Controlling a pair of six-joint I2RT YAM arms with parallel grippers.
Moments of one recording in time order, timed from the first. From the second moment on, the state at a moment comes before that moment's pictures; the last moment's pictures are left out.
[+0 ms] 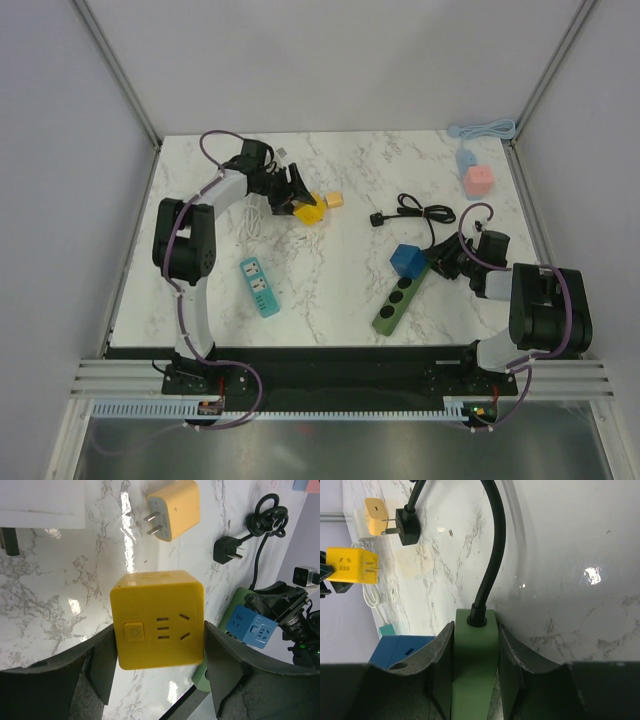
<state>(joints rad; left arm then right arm) -0.23 2.09 1.58 -0.47 0.63 -0.54 -0.17 1.52 0.38 0.44 -0.59 0.75</state>
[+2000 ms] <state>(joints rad) -0.91 2.19 1.78 -0.39 0.33 -0.41 -0.14 1.52 0.37 0.46 -0.57 0.75</state>
